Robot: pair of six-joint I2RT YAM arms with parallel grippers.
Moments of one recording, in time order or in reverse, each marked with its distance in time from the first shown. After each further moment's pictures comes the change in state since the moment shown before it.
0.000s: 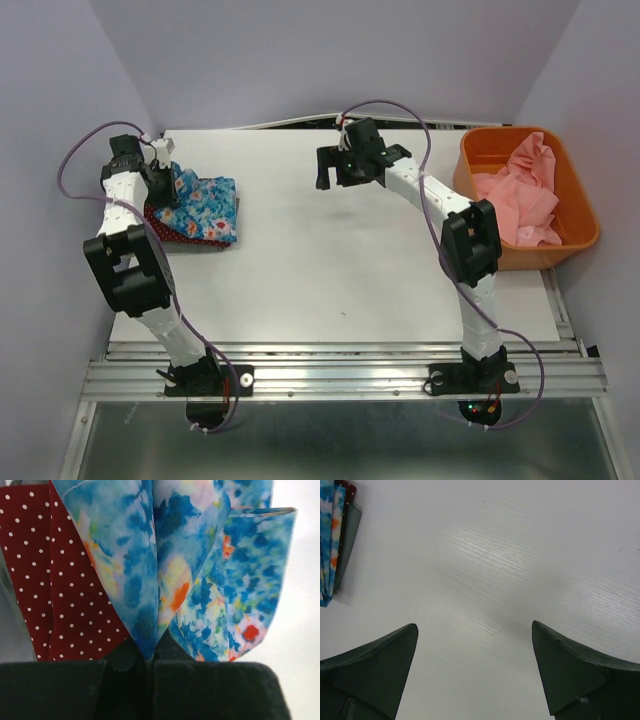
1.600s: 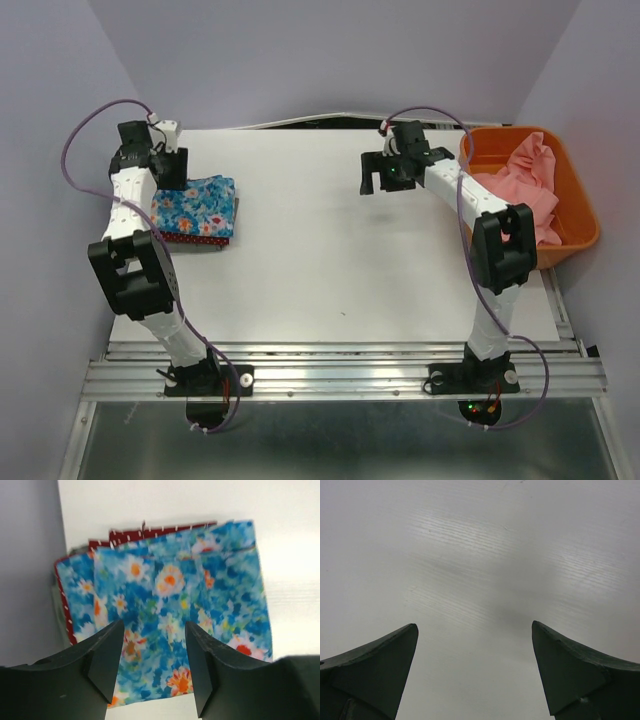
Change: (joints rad) left arm -0.072 -0.028 0.084 0.104 -0.103 0.047; right arm -0.167 -0.166 -0.249 -0.042 -0.028 -0.109
